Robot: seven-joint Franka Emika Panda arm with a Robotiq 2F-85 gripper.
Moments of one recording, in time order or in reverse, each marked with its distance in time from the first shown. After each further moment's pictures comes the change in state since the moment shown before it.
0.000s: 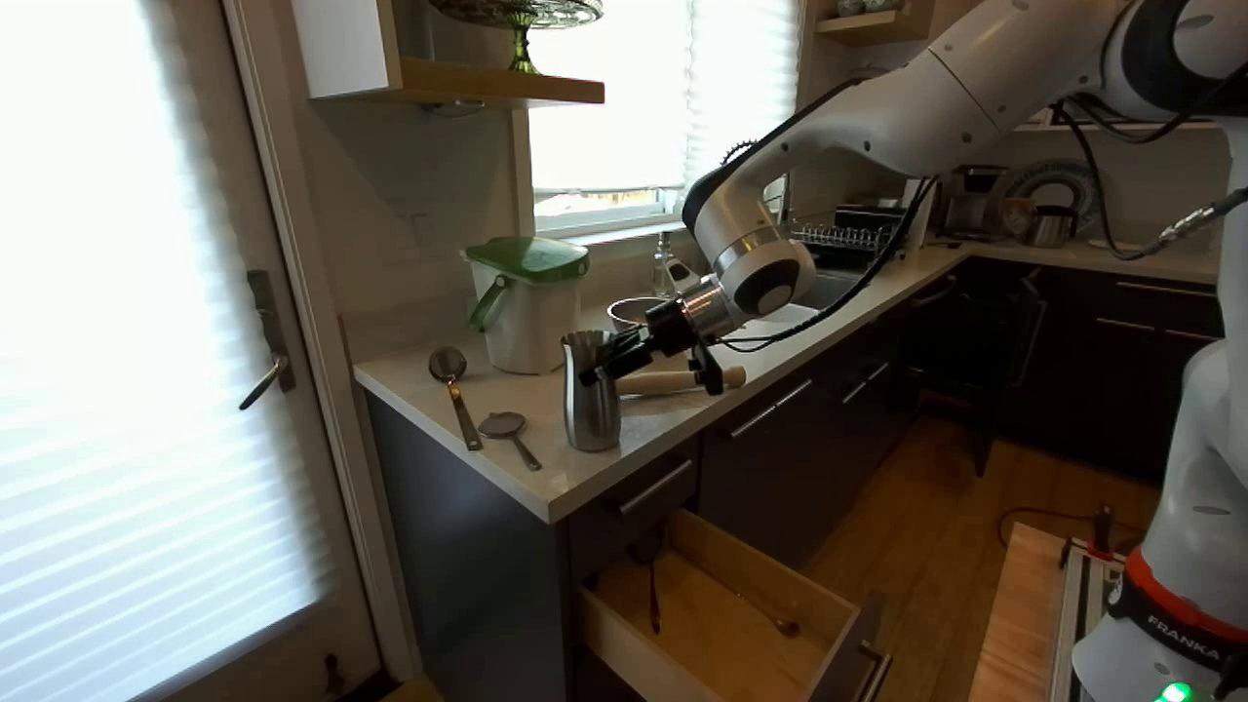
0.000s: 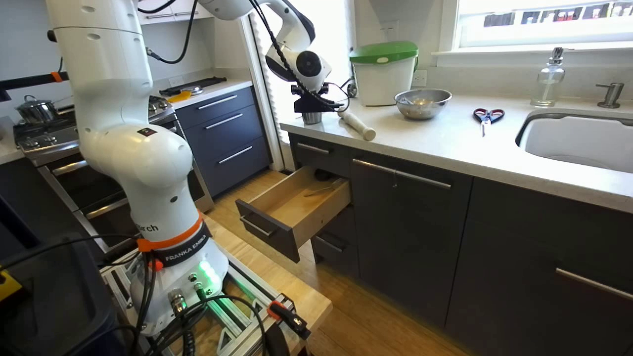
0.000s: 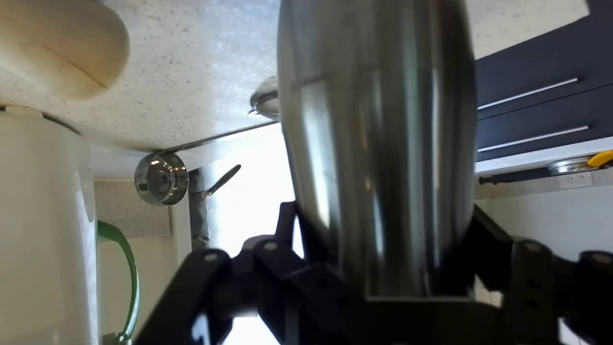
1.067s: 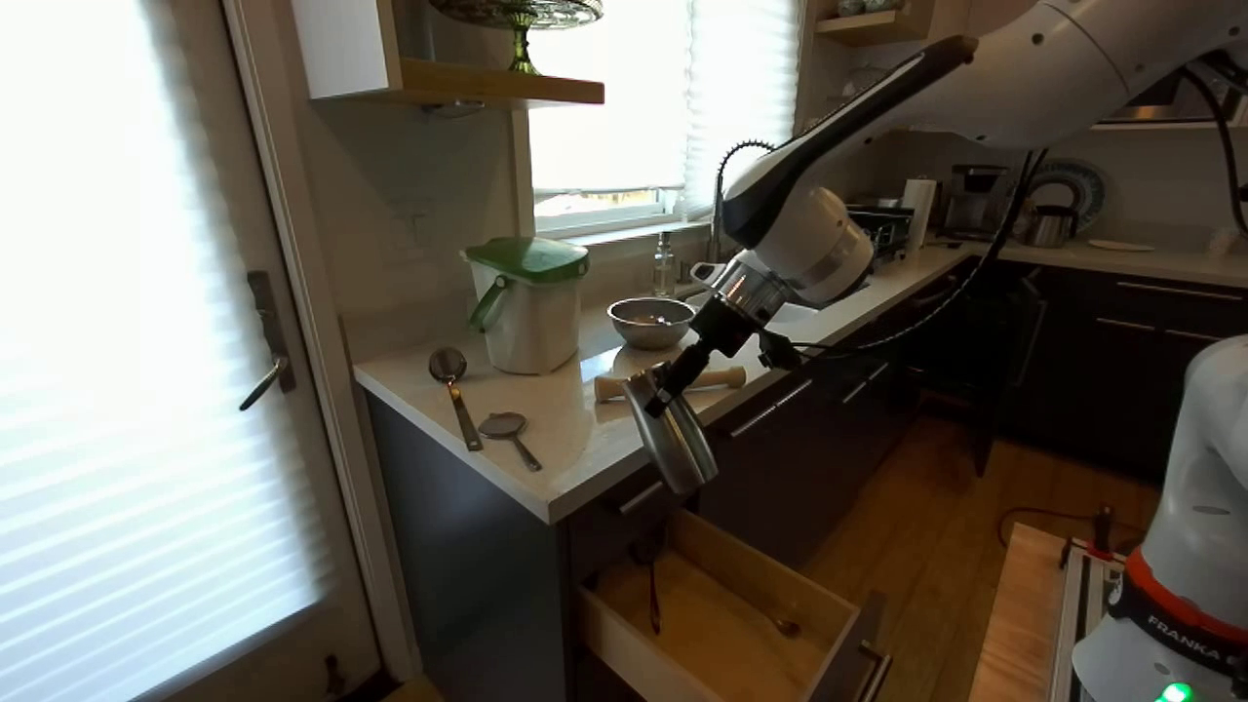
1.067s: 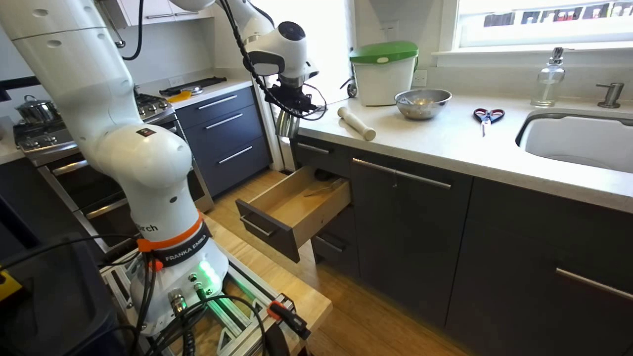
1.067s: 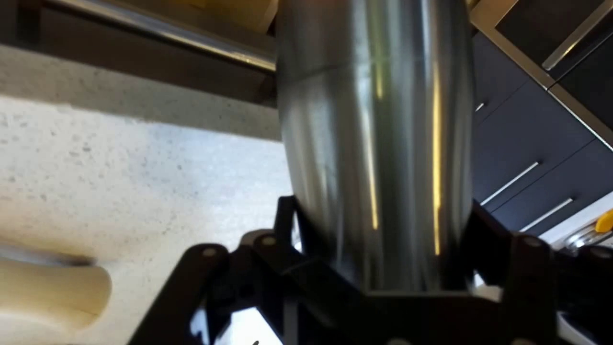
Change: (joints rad) arm -0.017 -0.247 0.052 -0.267 -0.757 0.030 0.974
